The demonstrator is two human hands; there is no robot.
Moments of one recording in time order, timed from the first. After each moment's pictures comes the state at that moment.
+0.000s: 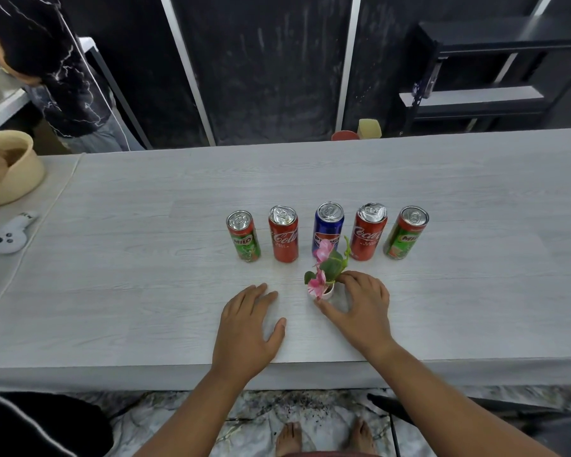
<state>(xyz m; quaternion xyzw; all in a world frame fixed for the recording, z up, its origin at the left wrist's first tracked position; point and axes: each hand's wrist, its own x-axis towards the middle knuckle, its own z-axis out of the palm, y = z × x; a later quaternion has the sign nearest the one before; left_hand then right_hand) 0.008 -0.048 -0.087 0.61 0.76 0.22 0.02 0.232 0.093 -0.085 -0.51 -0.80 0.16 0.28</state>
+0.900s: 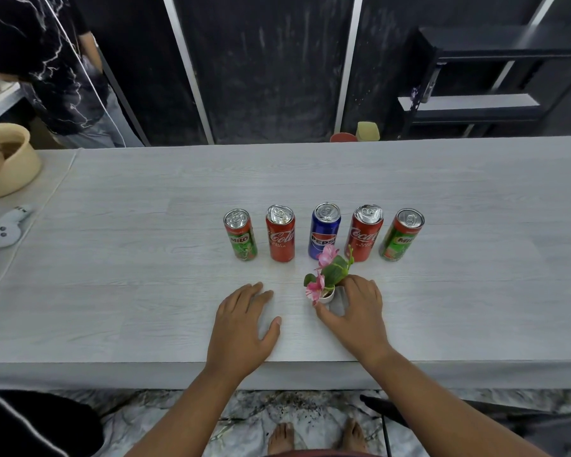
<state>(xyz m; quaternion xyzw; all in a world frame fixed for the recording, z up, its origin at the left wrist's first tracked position) 0.012 -0.048 -0.077 0.61 0.76 0.22 0.02 0.237 0.088 -0.076 -0.49 -0.81 0.19 0.27</state>
